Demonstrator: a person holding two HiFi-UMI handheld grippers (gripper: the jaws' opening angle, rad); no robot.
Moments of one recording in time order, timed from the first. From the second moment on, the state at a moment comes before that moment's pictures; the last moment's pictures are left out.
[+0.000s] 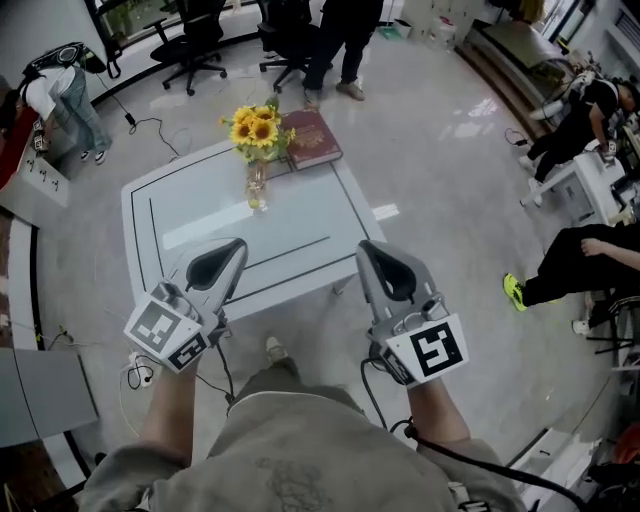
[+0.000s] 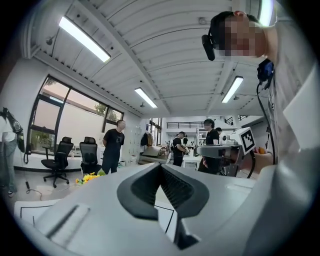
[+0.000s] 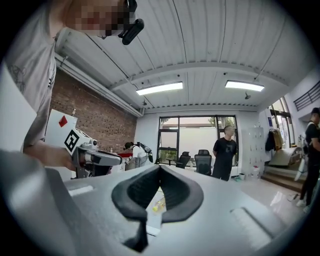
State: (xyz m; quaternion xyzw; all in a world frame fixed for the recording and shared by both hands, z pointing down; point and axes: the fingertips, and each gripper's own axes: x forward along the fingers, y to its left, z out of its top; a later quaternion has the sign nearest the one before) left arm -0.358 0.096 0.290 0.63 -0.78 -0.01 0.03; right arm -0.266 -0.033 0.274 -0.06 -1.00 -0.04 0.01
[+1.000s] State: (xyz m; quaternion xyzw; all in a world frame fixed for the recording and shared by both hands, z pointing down) left arm -0.482 0.193 0.298 0.59 -0.81 -0.02 0.03; right arm -0.437 0.066 0.281 -0.11 -0.99 -0.05 0.04
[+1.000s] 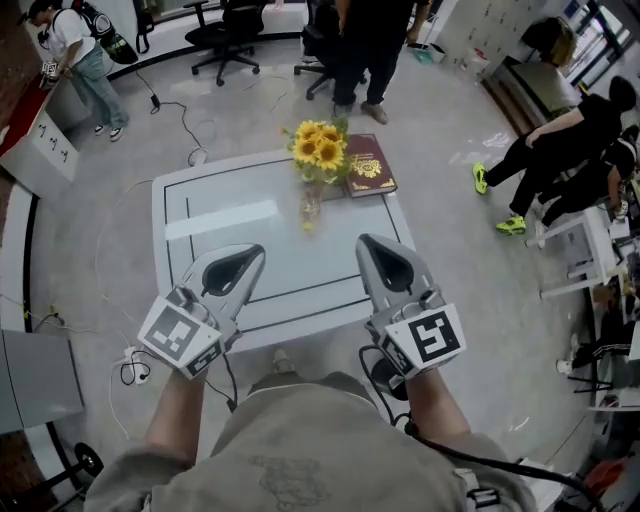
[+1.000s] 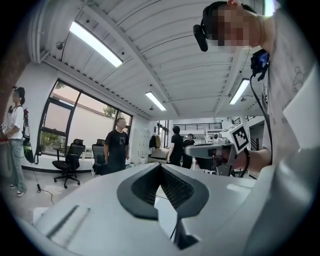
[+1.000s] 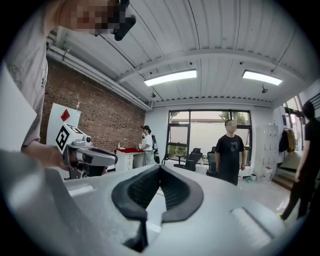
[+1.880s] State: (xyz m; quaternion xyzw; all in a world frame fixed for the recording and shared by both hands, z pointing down) left arm -0.493 0.173 0.305 0.53 -0.84 -0.02 0.04; right arm -0.462 0.018 0.313 -0.13 -0.99 -0.02 0.09
